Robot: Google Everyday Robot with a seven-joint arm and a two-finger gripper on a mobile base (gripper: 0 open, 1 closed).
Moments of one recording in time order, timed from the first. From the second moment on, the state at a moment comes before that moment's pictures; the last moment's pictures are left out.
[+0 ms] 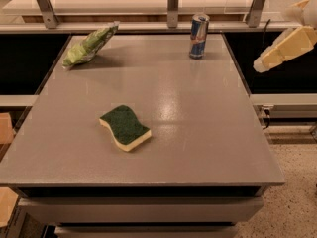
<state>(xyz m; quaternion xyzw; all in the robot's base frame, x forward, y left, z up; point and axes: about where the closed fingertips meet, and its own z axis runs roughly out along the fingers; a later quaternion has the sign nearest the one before) 0.556 -0.260 1.006 -0.45 0.80 0.09 0.40</state>
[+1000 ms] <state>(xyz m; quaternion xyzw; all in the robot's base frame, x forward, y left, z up) 0.579 -0.249 1.007 -0.43 0.79 0.08 0.43</state>
